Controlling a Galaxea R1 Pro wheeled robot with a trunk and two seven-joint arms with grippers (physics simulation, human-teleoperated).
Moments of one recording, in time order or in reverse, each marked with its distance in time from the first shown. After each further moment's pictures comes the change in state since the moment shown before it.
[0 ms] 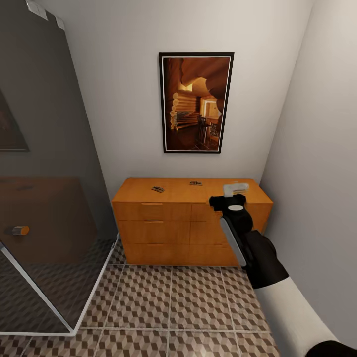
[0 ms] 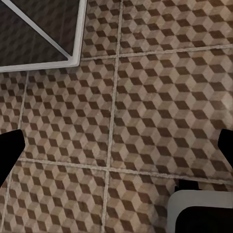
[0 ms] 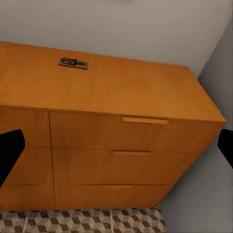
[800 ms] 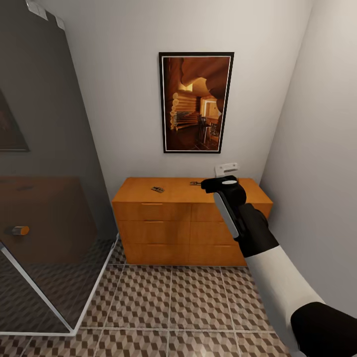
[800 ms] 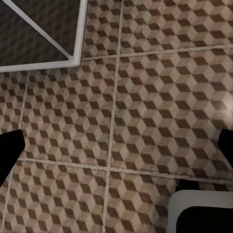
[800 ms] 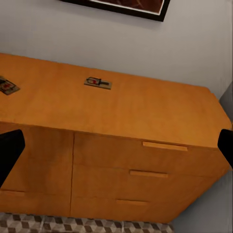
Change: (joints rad) left arm 0.000 0.002 0.000 0.000 0.001 0.000 0.000; right arm -0.196 0.040 0.008 0.112 -0.015 0.084 0.086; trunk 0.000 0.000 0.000
